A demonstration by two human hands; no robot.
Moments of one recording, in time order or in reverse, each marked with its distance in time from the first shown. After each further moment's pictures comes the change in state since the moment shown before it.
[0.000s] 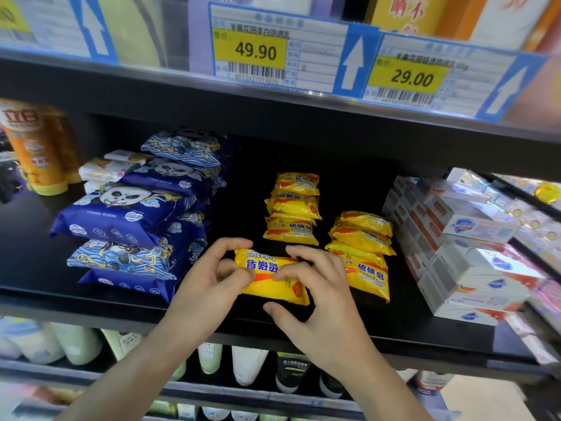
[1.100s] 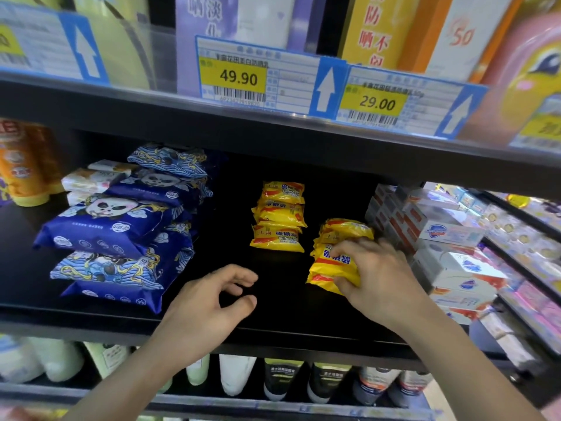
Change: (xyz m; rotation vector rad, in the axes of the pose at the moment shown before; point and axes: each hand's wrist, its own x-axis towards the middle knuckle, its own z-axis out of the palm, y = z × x) left_hand -0.006 0.001 0.003 0.404 -0.081 0.103; right_hand 0.032 0.040 -0.094 -0.626 -0.243 0.239
